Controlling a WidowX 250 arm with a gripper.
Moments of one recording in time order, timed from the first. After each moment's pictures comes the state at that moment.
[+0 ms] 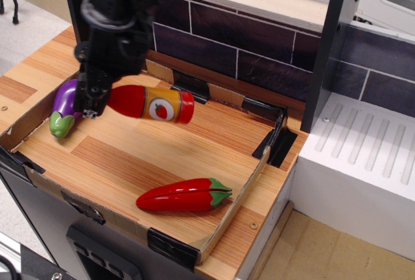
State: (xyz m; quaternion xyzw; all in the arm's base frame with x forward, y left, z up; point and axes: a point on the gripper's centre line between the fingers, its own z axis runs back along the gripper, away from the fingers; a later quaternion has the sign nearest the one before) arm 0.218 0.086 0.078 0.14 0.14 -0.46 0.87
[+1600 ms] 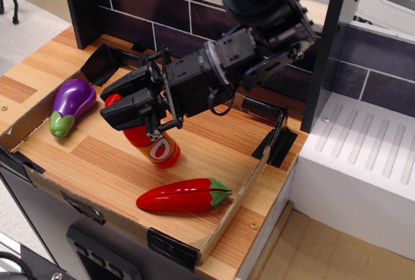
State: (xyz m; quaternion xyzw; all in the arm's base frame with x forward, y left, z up) arm 0.211 0.049 0.074 0.26 0.48 -0.33 0.77
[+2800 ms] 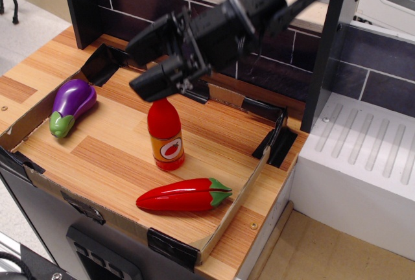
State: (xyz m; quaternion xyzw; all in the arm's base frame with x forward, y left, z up) arm 0.245 0.031 0.112 0.21 0.41 -0.37 0.80
